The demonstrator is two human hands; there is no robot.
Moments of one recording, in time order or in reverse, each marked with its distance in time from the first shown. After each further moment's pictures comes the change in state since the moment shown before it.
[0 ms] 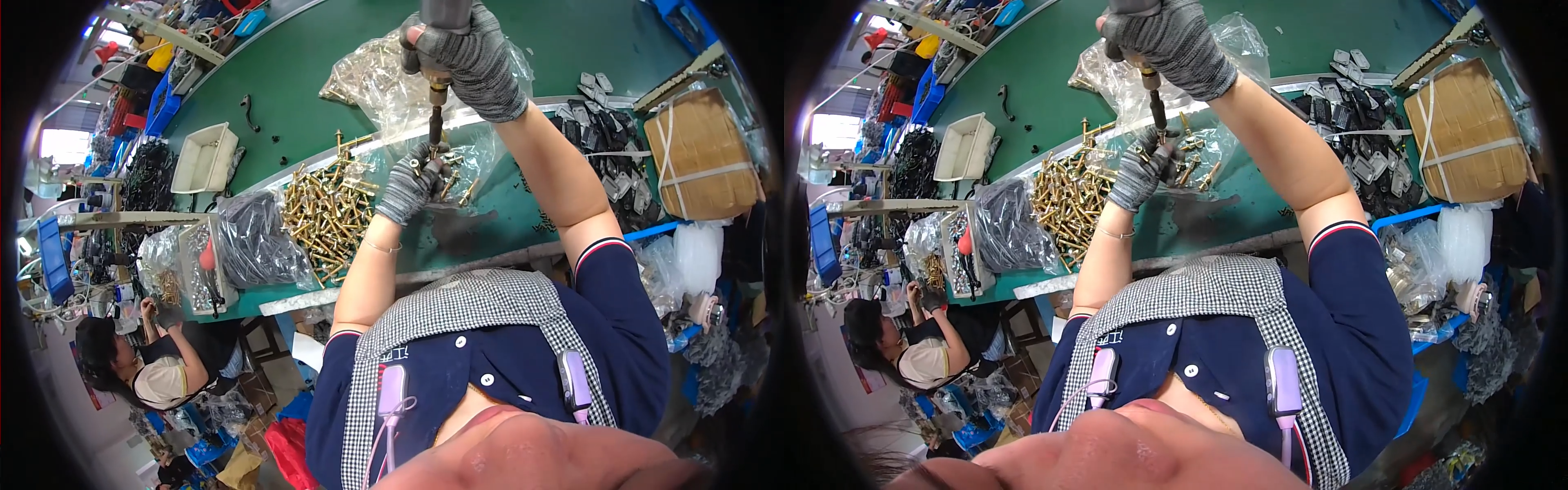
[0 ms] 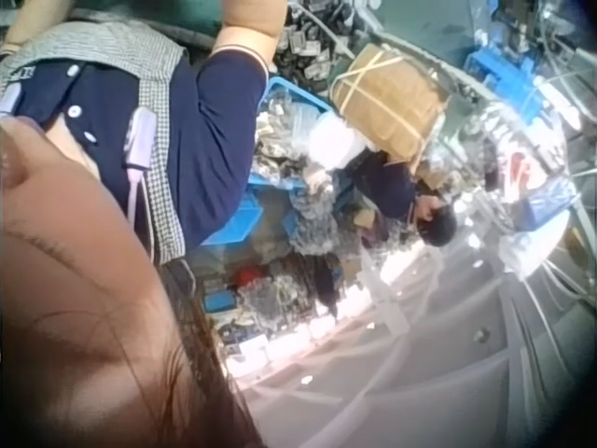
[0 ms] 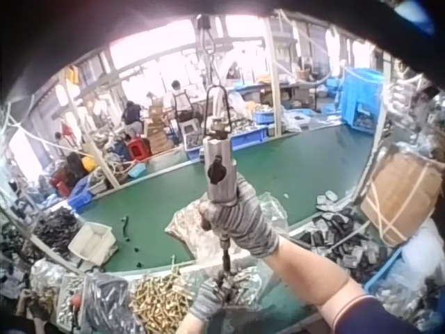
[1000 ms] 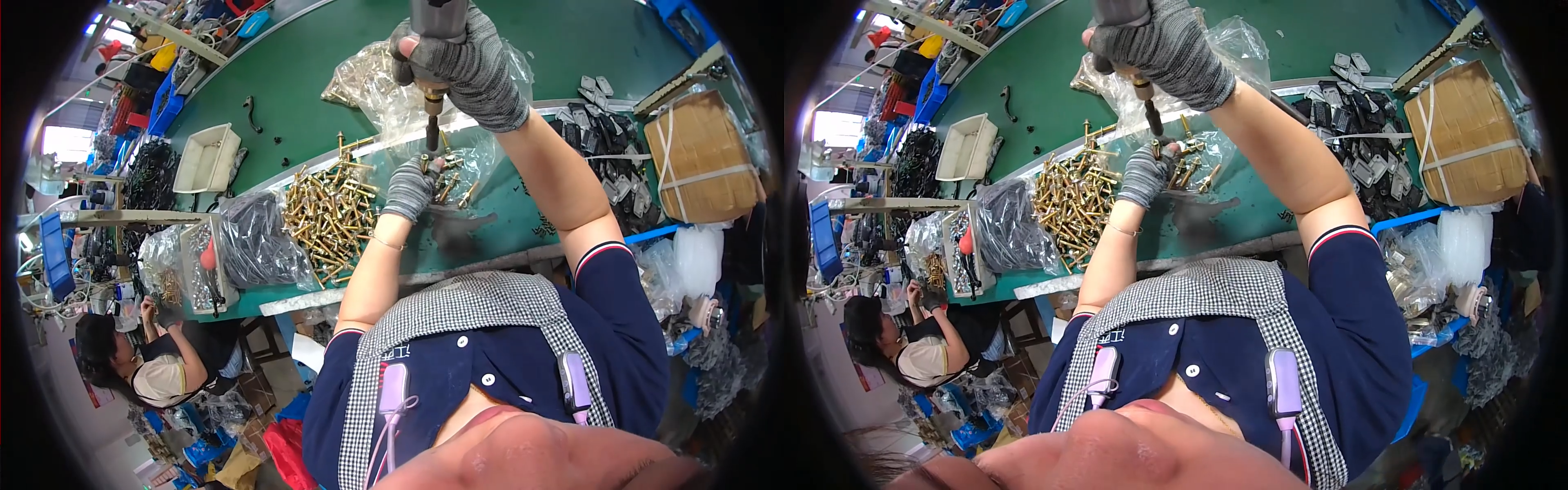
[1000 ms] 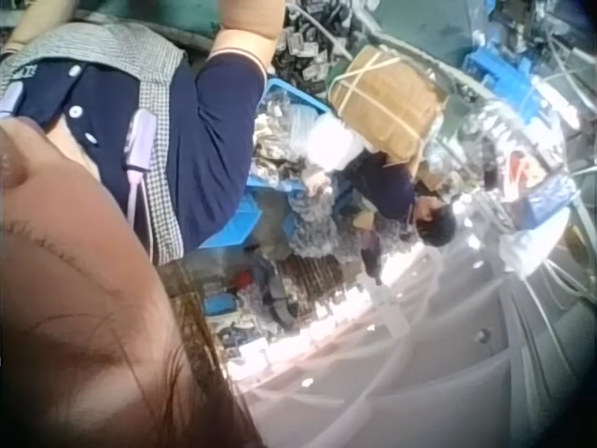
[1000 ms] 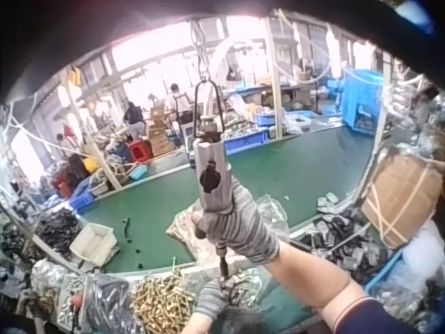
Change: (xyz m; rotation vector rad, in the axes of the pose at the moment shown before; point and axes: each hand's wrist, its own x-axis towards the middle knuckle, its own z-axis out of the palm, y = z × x) left_hand 0.019 -0.031 -0.009 0.926 0.247 0.092; right_hand -0.001 0.010 0.002 0.072 -0.113 -0.002
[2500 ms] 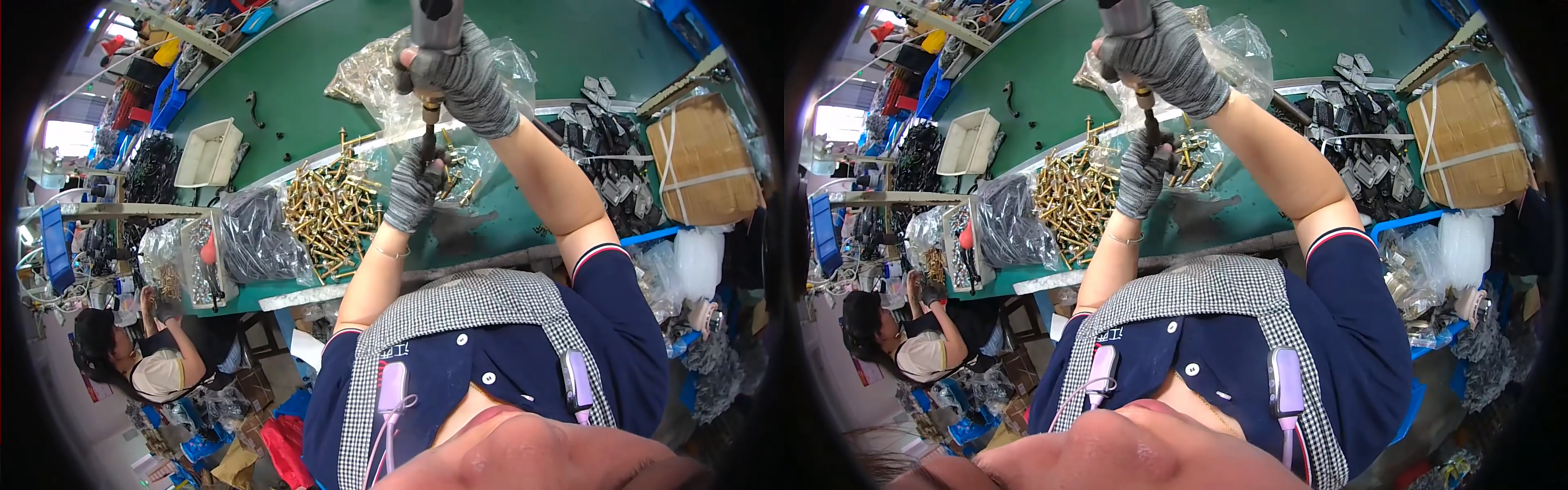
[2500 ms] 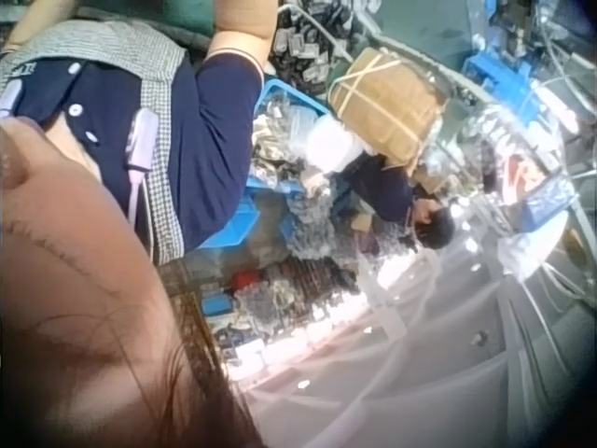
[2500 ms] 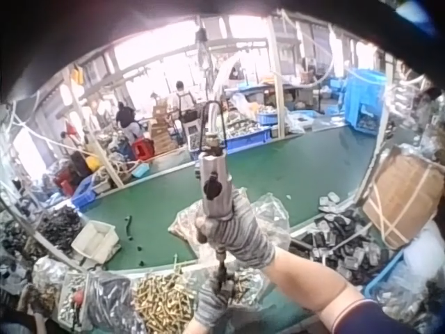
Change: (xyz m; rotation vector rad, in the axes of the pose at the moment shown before) left_hand -0.025 0.025 -0.010 -0.997 -0.008 0.084; right_hand -0.013 0.003 0.005 0.024 -0.040 0.001
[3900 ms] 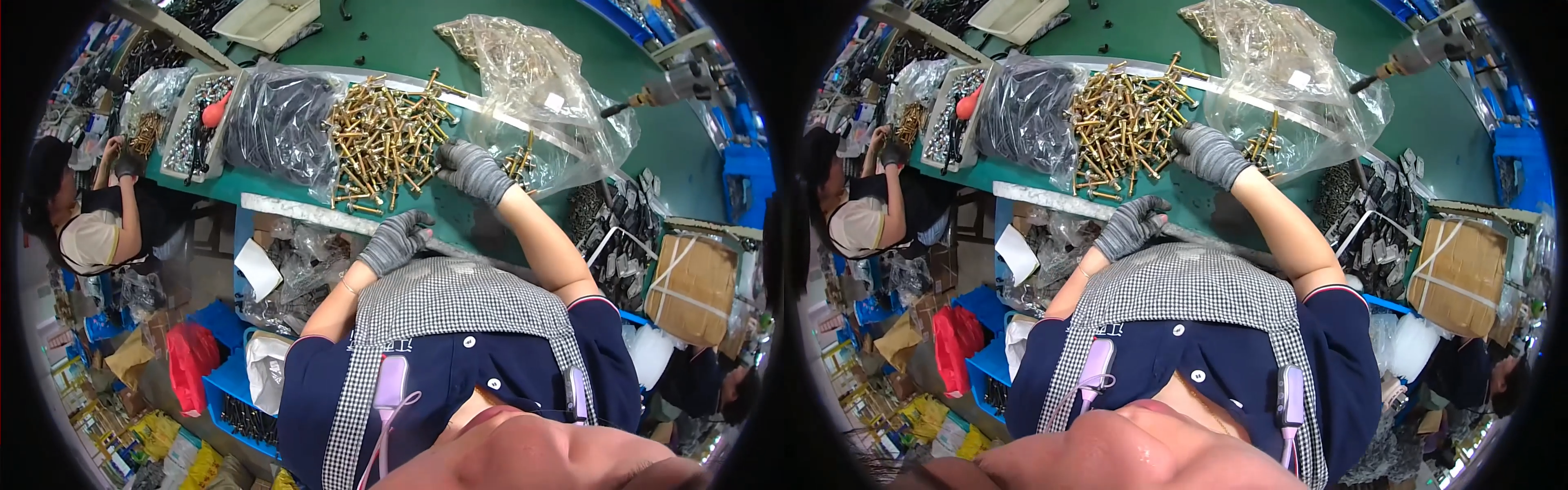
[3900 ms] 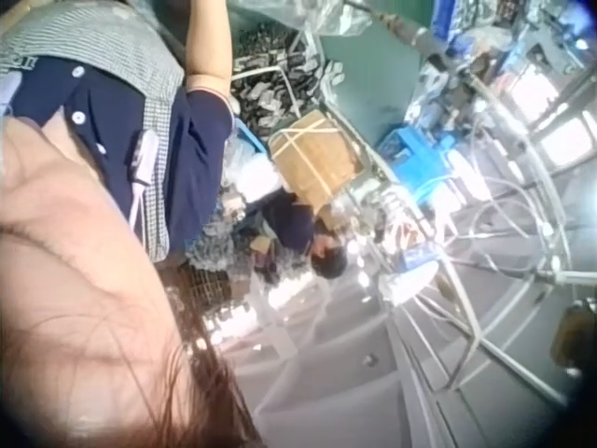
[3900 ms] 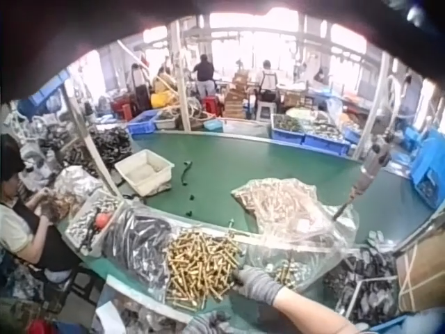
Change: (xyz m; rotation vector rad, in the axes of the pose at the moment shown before) left_hand -0.170 -0.026 -0.091 0.398 0.082 -0.377; right_hand -0.106 0.175 0.054 -1.196 -0.882 0.360
